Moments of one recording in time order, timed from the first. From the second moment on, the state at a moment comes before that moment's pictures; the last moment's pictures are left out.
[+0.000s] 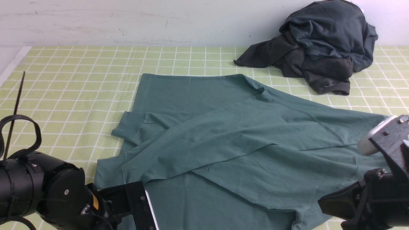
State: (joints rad) right arm 0.20 1.09 -0.57 0.75 0.78 -0.83; left arm -0.44 1.44 -0.61 -0.10 0.63 0.79
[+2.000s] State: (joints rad) right arm 0.12 1.58 -0.67 -0.21 0.42 -1.04; left arm -0.48 1.30 -0.75 -0.14 0.86 0.48
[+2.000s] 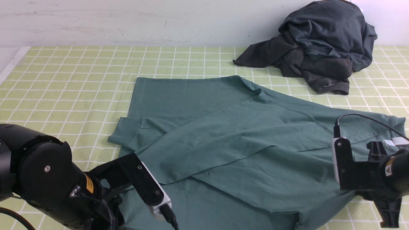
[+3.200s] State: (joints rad) right arm 0.03 2.29 -1.84 -0.12 0.61 -0.39; left arm -0.16 2.52 -2.34 0.18 0.65 -0.09
